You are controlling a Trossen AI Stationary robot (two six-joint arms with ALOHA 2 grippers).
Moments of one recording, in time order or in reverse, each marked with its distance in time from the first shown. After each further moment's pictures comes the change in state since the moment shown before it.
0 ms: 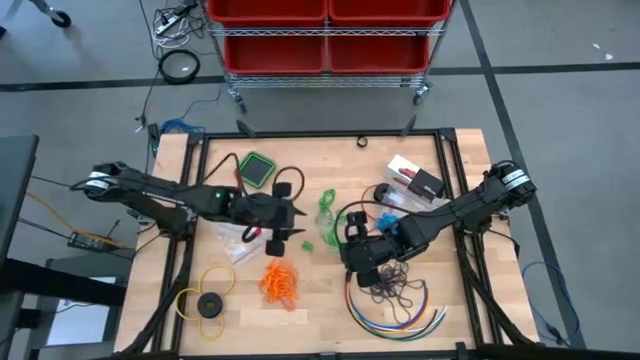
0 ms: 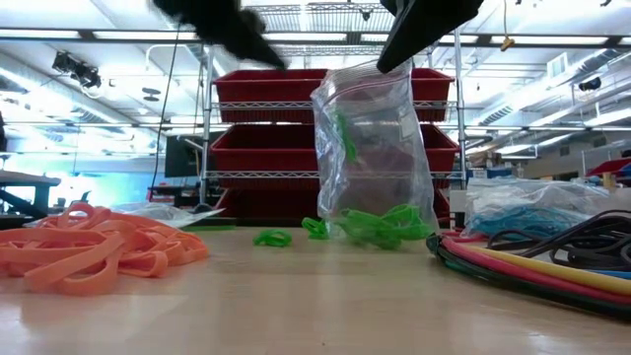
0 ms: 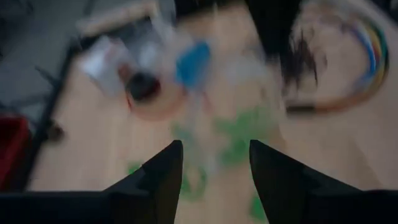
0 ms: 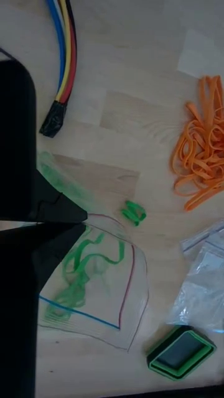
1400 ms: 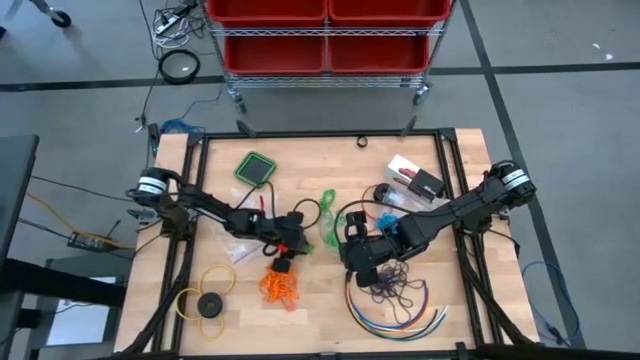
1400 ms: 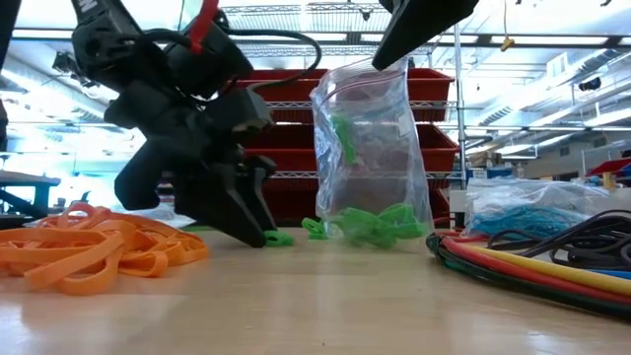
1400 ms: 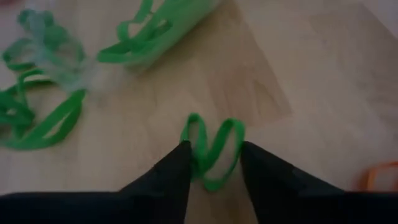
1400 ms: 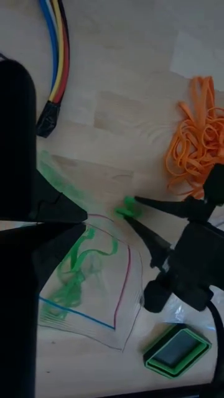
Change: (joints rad) left arm 0.037 0.430 -0.302 0.581 0.222 -0.019; right arm -0.003 0.000 0.000 0.021 0.000 -0.001
